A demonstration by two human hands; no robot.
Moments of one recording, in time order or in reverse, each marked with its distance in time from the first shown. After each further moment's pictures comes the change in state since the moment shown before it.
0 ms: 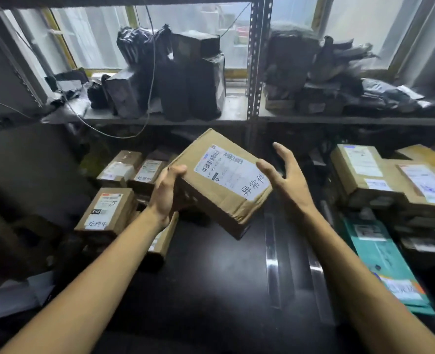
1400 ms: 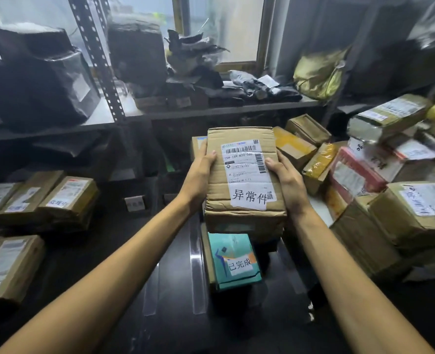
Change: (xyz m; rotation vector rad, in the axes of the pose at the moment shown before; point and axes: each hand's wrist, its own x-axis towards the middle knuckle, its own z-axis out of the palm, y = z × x) left_hand -0.041 -0.047 0.437 0.069 -0.459 0.220; right_hand -0.027 0.115 -0.342 0.461 0.251 0.155
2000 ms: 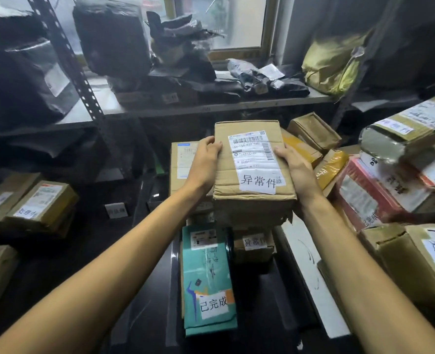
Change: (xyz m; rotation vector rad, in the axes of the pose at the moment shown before) left_hand 0.125 -0.027 0.063 0.141 0.201 -0.183; right_hand 0.125 -0.002 -0.066 0.000 0.031 0.186
